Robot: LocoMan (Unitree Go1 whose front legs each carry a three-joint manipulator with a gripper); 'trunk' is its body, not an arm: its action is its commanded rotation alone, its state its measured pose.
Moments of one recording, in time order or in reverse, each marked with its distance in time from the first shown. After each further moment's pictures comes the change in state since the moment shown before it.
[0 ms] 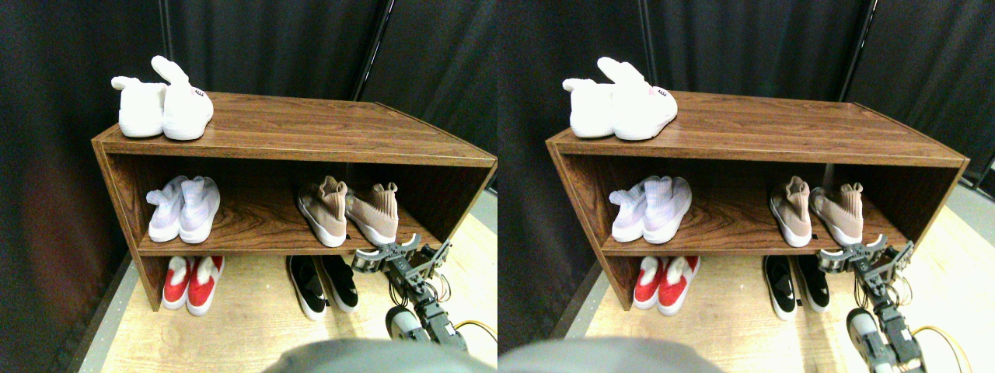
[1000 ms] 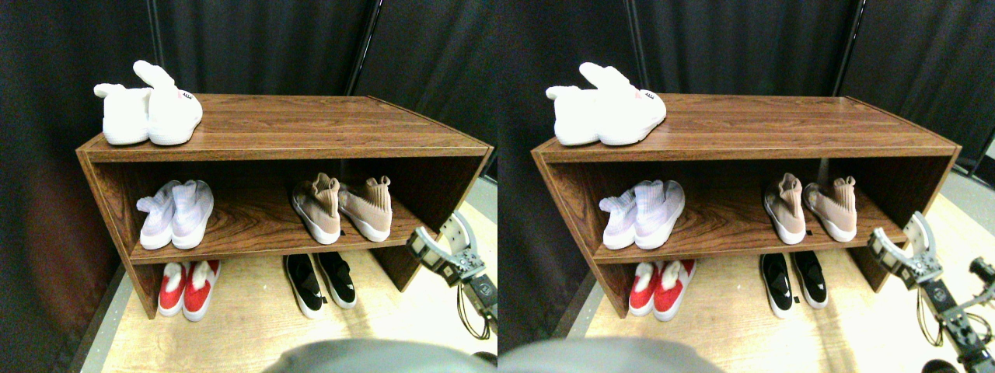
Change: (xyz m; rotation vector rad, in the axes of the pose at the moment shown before) right arm -0.076 0.058 0.050 -0.146 -0.111 0.186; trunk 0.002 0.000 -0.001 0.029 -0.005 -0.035
